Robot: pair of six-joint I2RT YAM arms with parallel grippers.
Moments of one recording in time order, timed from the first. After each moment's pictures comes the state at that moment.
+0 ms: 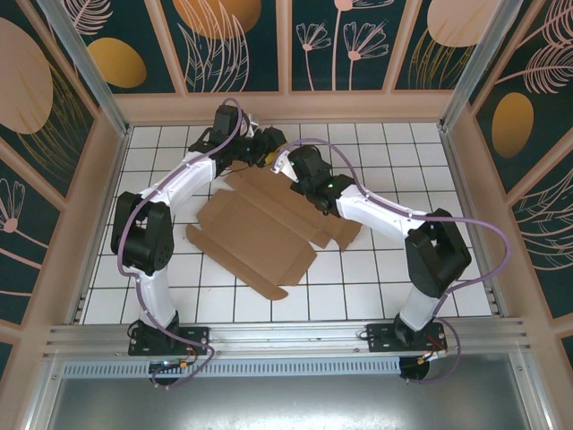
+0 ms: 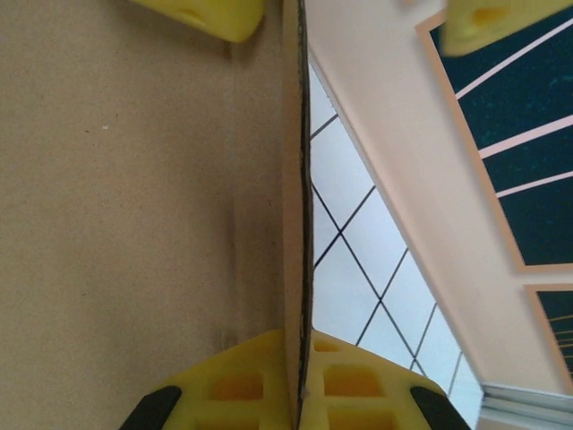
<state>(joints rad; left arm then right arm) -0.39 1.92 1.58 -0.24 0.59 -1.02 0.74 1.72 1.29 -0.23 0.48 -0.63</state>
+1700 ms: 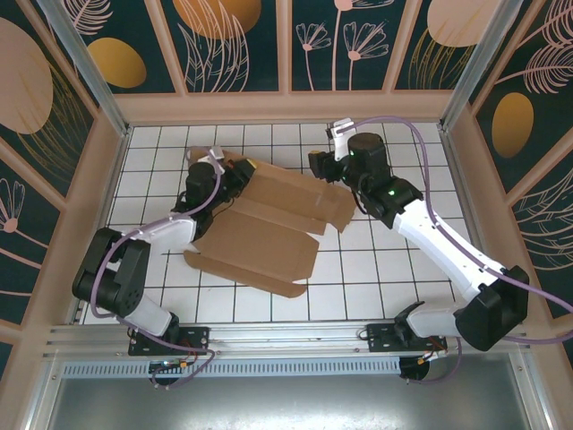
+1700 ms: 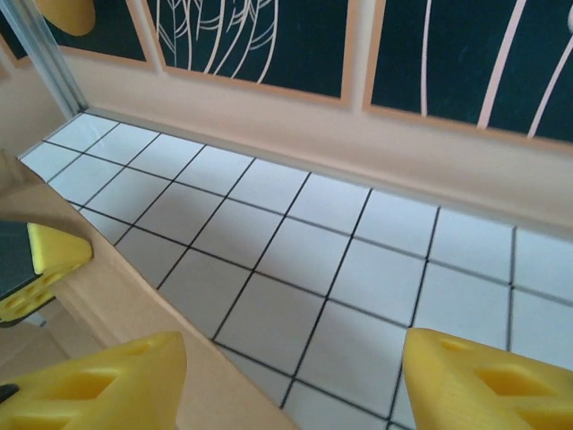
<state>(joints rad) -0.38 1.55 0.75 0.63 0.28 -1.19 0.59 1.30 1.19 -0.27 0.09 0.09</state>
